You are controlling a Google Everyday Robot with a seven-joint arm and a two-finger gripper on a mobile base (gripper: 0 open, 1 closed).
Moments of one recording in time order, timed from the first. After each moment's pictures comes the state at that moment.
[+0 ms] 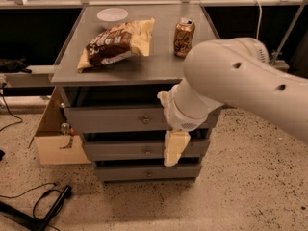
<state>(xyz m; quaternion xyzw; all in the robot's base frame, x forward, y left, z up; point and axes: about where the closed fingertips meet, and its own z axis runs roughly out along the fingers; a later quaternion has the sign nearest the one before) 0.475 -0.029 0.806 -0.73 0.65 0.01 0.22</state>
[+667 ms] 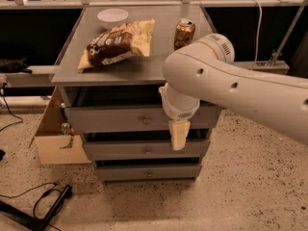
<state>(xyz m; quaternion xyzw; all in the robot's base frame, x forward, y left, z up) 0.537 -0.044 0.773 -0.77 0.61 -0.09 0.17</state>
